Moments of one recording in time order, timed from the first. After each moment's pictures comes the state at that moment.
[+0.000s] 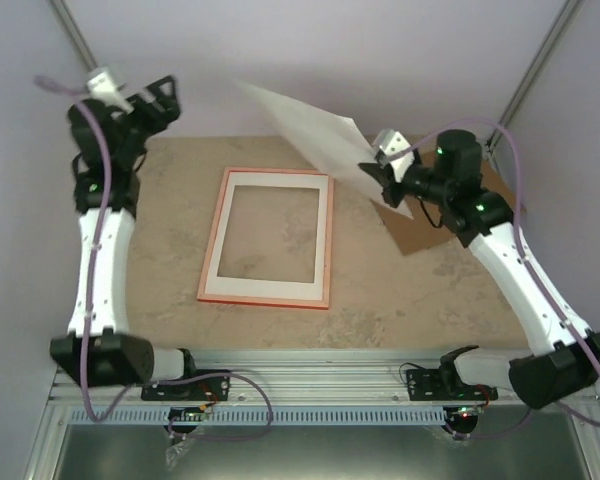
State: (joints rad) left arm 0.06 1.40 1.55 -0.13 0.33 -0.54; right arm 0.36 1.24 1.33 -0.40 -0.45 -0.48
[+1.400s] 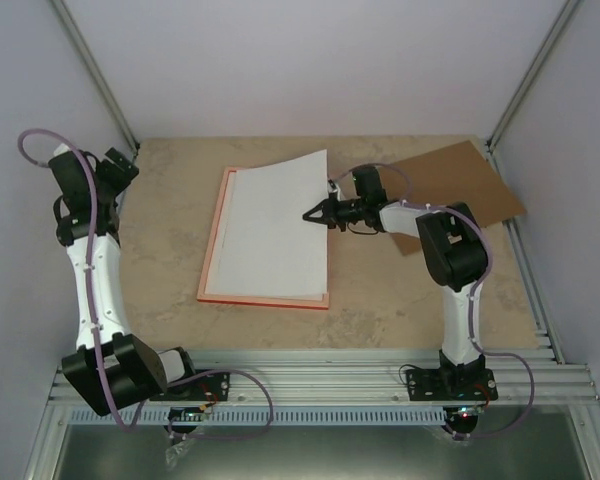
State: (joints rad) left arm 0.38 1.21 1.22 -0.38 0.04 -0.45; right arm 0.43 2.12 1.31 0.15 -0.94 0.86
